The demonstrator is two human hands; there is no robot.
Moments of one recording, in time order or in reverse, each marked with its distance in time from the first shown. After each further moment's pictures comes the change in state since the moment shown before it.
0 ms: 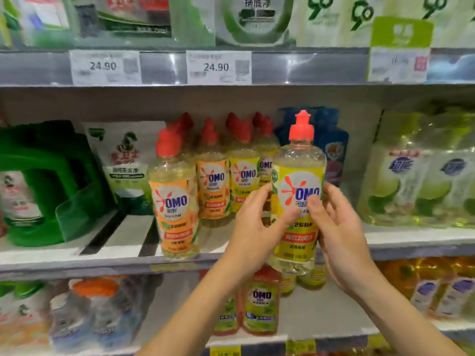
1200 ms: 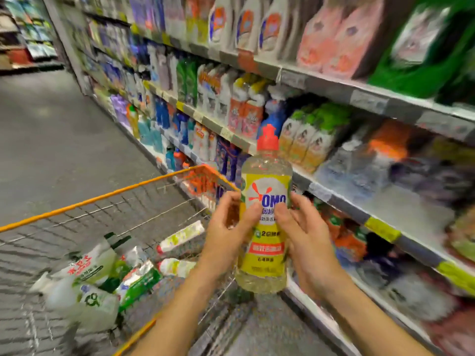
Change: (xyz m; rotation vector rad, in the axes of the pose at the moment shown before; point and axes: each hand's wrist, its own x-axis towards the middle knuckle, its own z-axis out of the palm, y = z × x) left_hand -0.533 -0.005 -0.262 -0.096 0.999 -0.320; right_hand -0.404 0.124 0.340 0.254 -0.845 0.579
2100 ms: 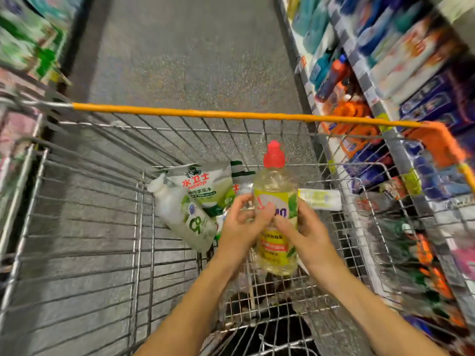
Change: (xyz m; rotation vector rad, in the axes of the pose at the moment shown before) left_hand 0.019 -0.169 -0.307 -0.113 0.741 -0.540; right_hand 0.154 0.315 0.182 -0.344 -0.610 0.473
